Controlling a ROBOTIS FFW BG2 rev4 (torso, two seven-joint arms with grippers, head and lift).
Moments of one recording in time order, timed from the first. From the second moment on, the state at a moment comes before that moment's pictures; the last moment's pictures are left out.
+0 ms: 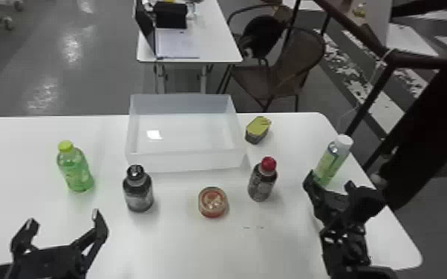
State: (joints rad) left arm 0.51 0.00 -0.07 -1.79 0.07 -0.36 0.12; right arm 0.05 -0.21 0.05 -1.20 -0.35 -0.43 -0.17
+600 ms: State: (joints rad) left arm 0.52 0.00 -0.06 -1.79 0.08 -0.36 0.12; right arm -0.11 -0.26 -0.06 -1.04 -0.41 -0.39 0.14
